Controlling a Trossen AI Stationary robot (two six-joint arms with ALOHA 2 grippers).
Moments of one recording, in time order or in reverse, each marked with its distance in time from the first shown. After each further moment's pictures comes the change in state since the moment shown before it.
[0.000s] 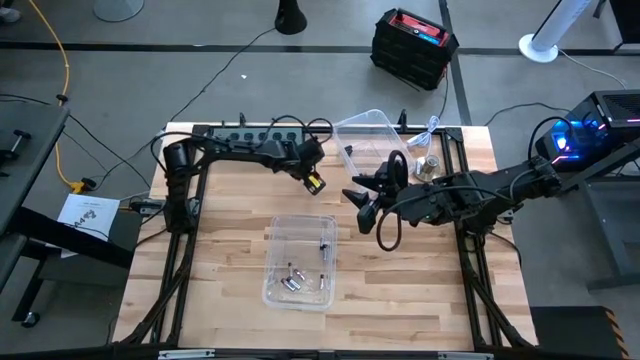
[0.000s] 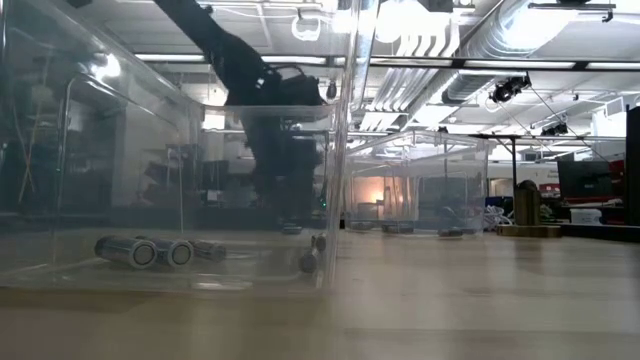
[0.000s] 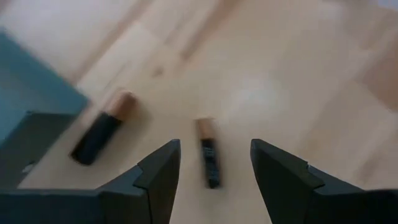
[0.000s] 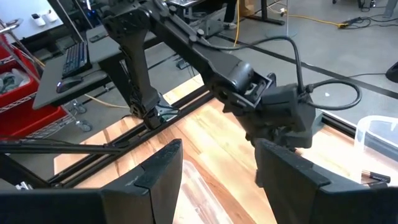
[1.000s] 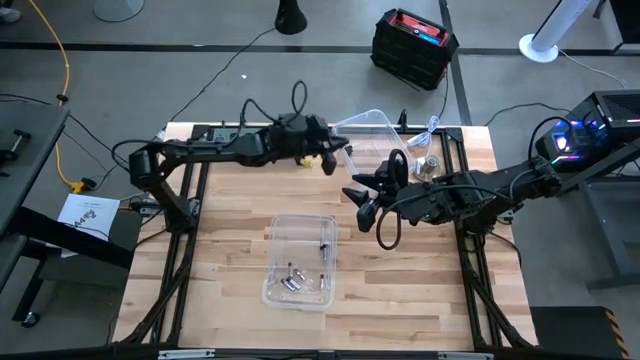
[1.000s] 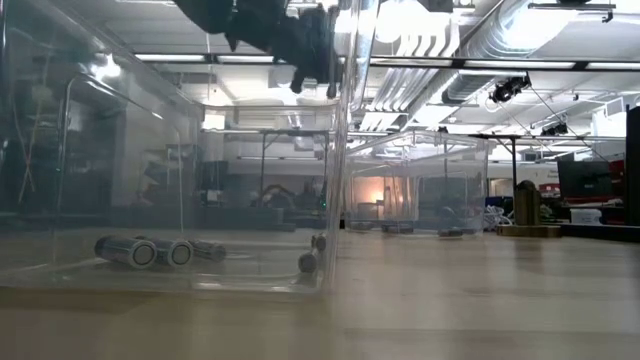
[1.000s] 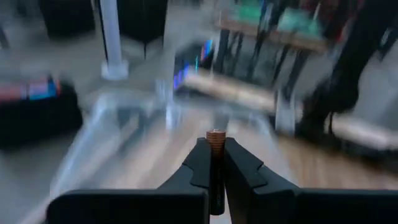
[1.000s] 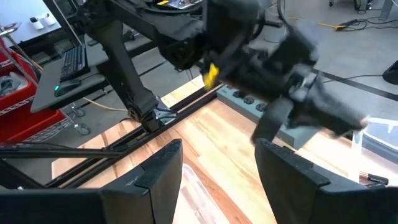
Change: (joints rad) left arm -0.056 -0.264 -0.001 0.571 0.057 0.165; right arm -0.001 0.000 0.000 0.008 0.007 -0.003
